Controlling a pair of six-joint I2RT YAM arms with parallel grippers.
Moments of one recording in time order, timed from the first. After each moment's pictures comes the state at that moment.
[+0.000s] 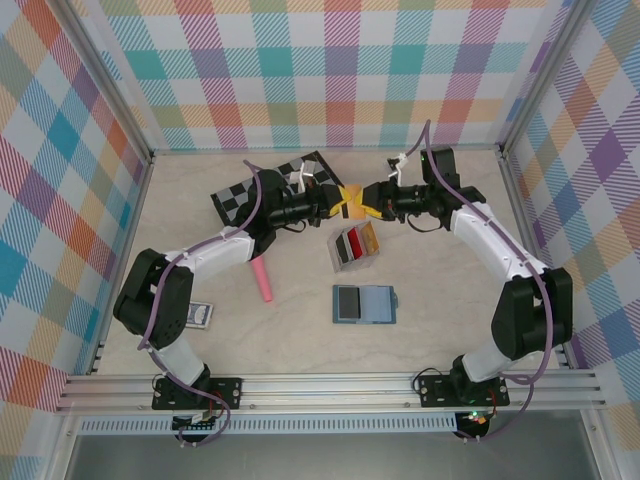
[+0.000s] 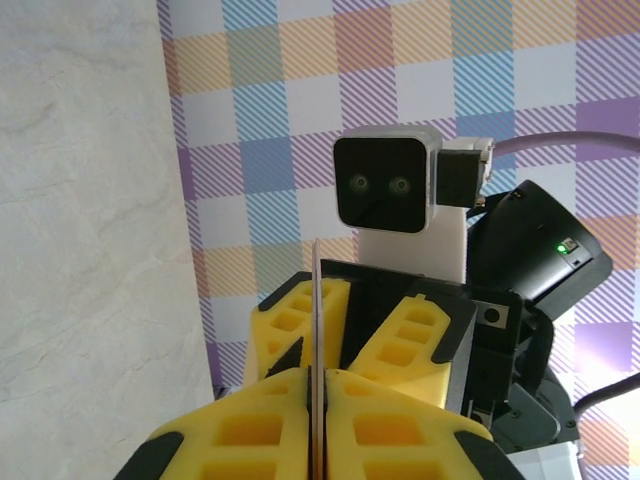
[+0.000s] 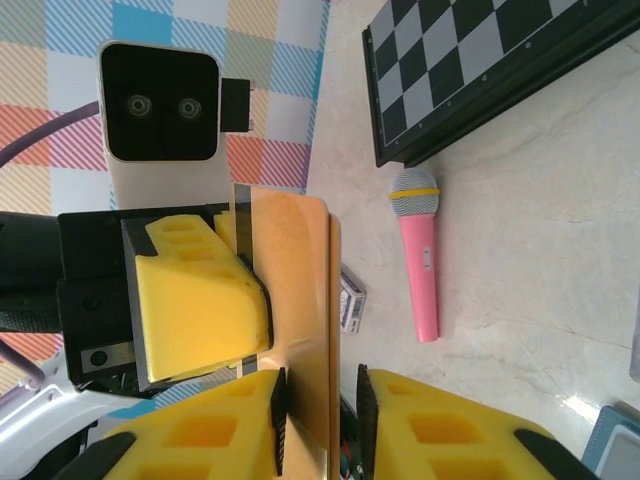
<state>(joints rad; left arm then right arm) -0.52 1.69 1.10 0.54 0.74 -1.38 0.27 1.55 1.27 -0.41 -0.99 0.71</state>
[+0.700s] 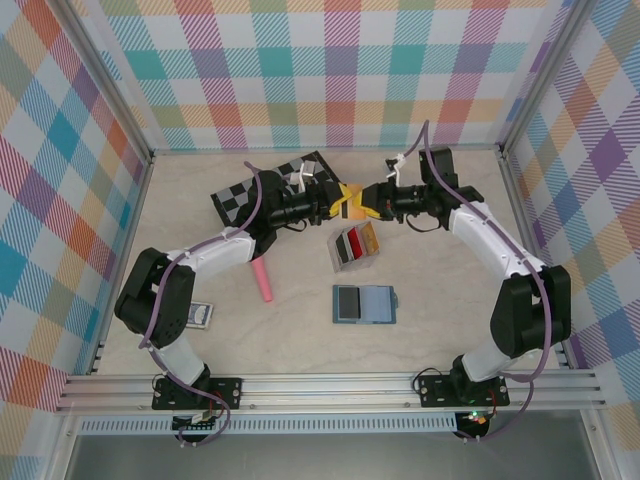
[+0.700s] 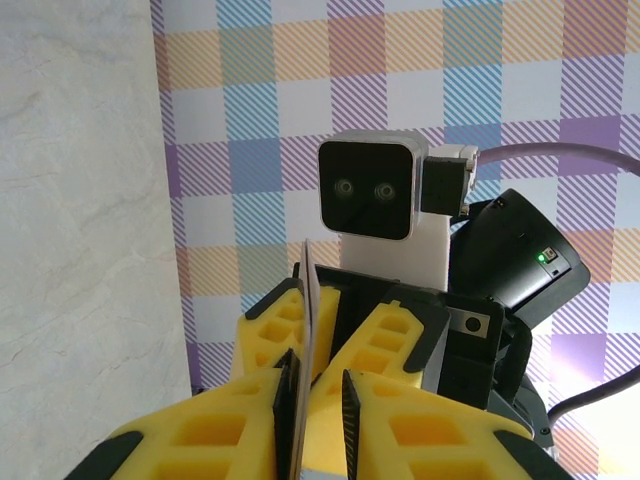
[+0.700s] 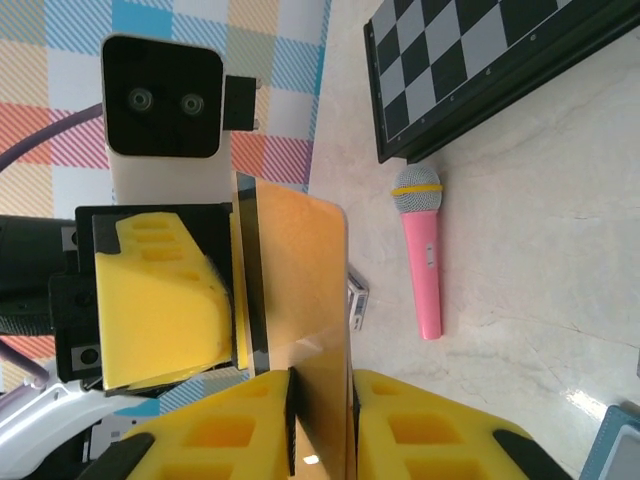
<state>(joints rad) -0.53 1.70 1.09 0.58 0.74 -1.44 0.27 1.56 1.27 -0.42 -0.97 0.72</state>
